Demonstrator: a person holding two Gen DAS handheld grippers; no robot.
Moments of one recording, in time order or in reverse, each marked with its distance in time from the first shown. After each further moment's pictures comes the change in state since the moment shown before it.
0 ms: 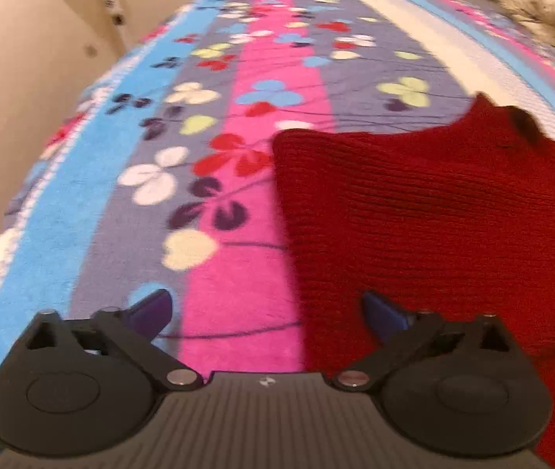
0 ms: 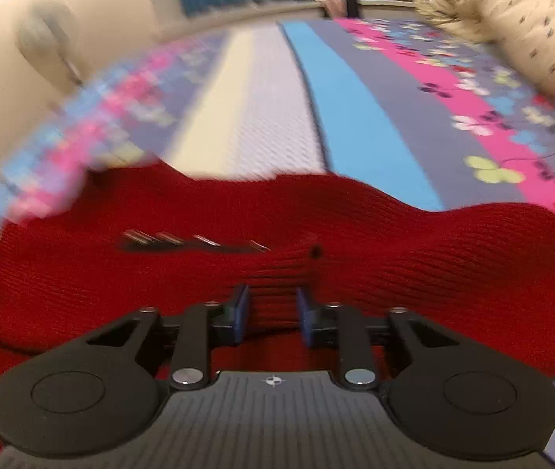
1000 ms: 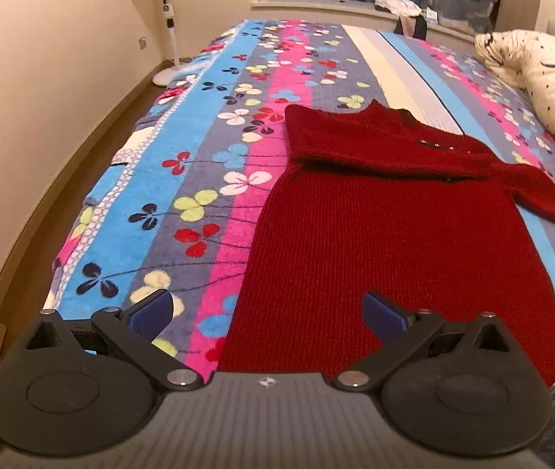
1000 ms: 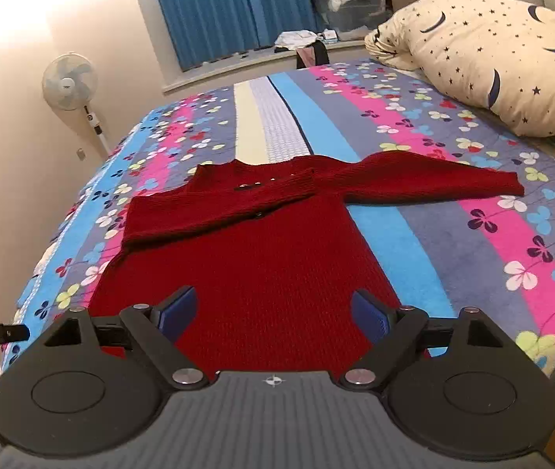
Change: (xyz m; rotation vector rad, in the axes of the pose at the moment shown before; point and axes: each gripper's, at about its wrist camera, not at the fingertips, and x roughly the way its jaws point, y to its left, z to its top) left arm -0.363 0.026 -0.222 -0.142 -0.053 -0.038; right arm -0.401 0.053 -0.193 0.141 -0.163 0.067
